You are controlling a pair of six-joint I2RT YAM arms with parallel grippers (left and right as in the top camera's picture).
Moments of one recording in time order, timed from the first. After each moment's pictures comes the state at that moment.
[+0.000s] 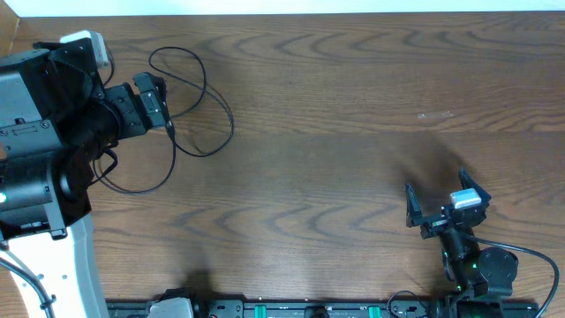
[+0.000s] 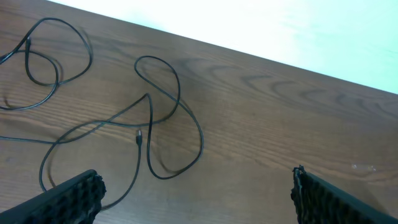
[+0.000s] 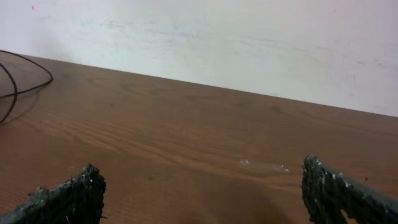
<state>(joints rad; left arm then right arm) 0.17 1.26 1.77 -1.20 0.23 -0.13 -0.05 0.01 0.01 -0.05 -0.29 -0.09</state>
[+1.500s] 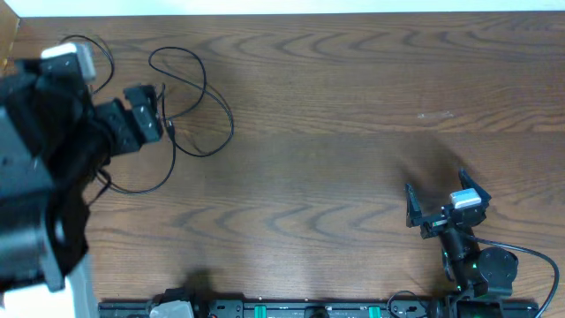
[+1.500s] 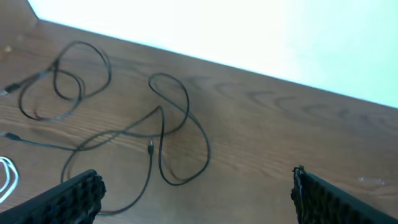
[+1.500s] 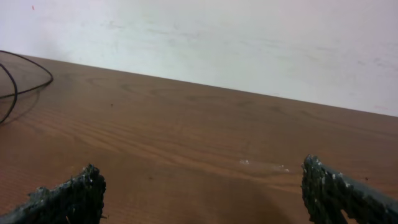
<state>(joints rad) 0.17 1.15 1.76 -1.20 0.18 -0.13 -0.05 0.01 0.01 -0.05 -0.29 -0.09</state>
